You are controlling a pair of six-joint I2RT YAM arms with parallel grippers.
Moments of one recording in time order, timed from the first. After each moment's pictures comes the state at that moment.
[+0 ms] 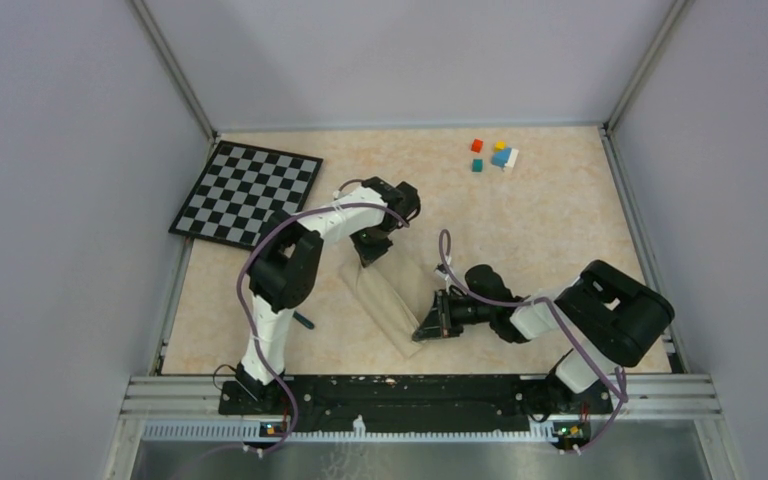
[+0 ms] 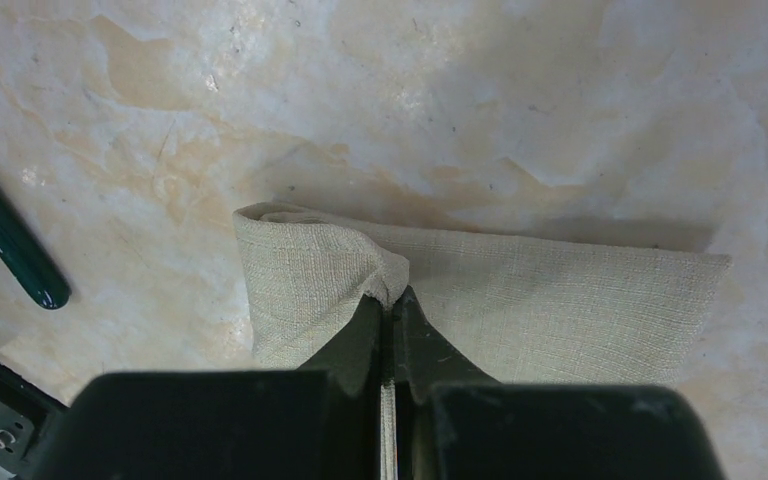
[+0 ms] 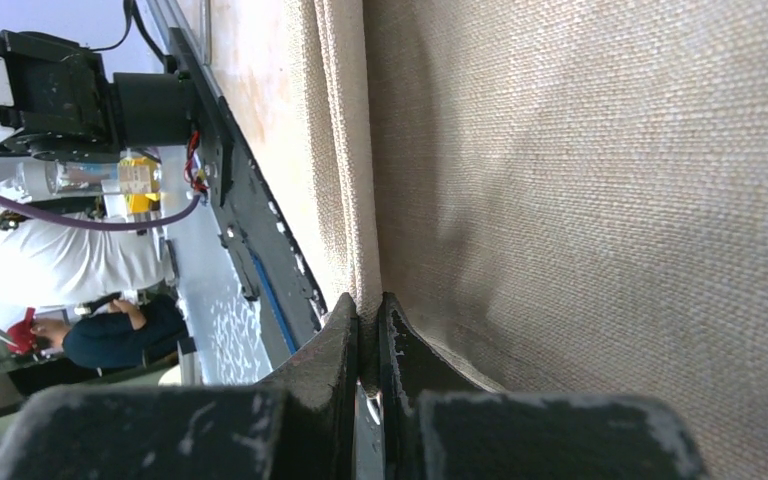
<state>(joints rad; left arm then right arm) -0.68 2.09 1.64 -1.21 -0.43 -1.36 0.75 1.56 0.30 0.66 -0.65 0.83</state>
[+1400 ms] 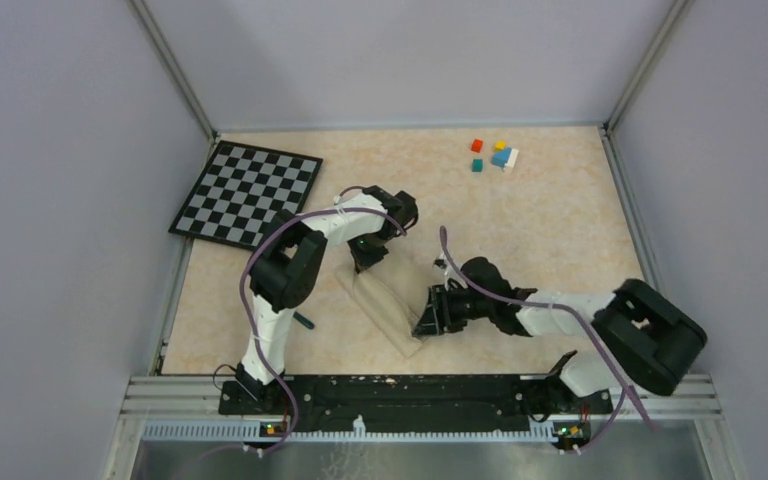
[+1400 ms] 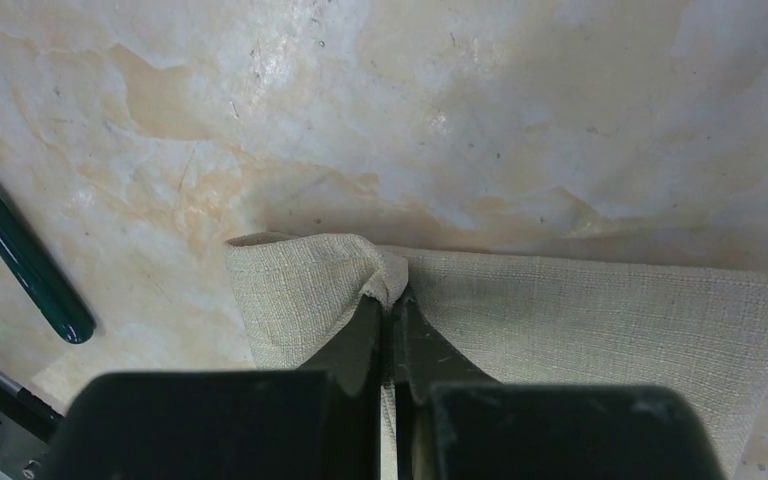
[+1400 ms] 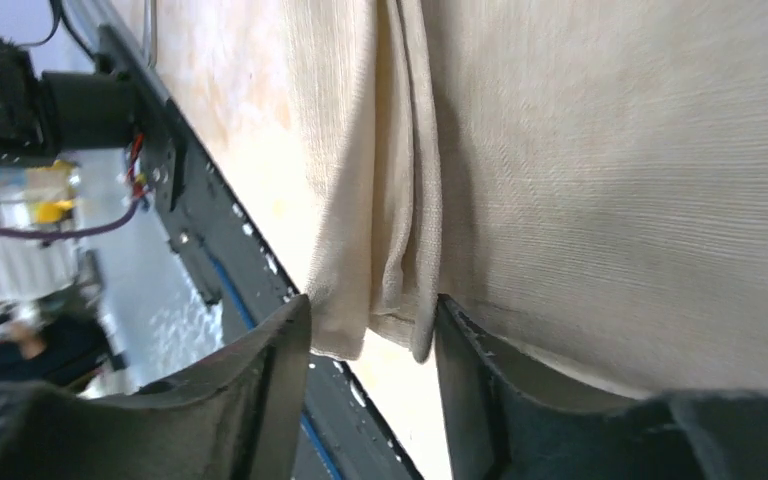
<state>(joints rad) -0.68 2.10 1.56 -1.15 -0.46 -1.31 0.78 1.45 0.37 0.38 -0.56 0.72</state>
